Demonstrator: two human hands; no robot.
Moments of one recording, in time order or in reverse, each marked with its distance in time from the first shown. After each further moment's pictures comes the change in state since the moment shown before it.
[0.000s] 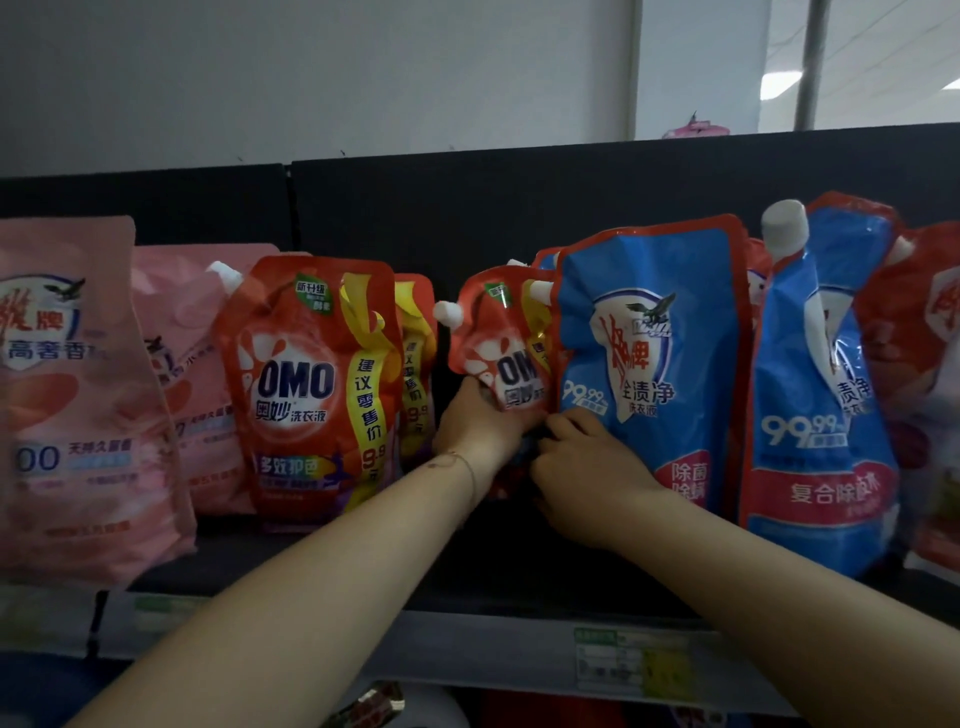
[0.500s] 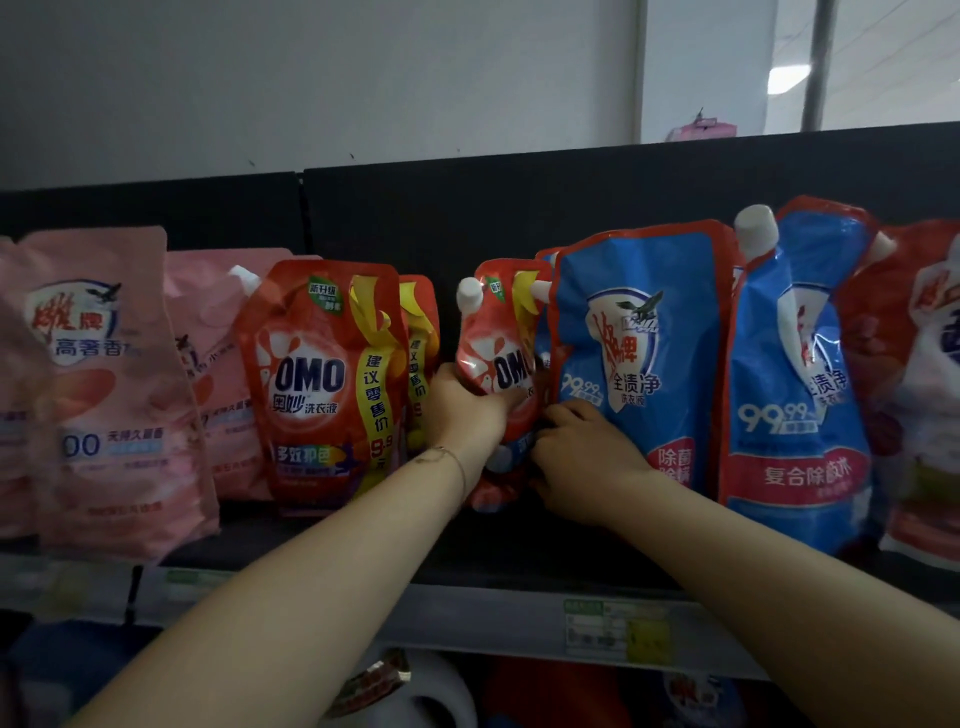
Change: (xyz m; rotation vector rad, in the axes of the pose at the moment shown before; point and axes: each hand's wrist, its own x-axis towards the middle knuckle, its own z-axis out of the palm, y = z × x) left_hand -0.021 0.018 -0.016 -0.056 0.204 0.029; right_hand -0.001 0.004 -0.001 0.120 0.006 0.049
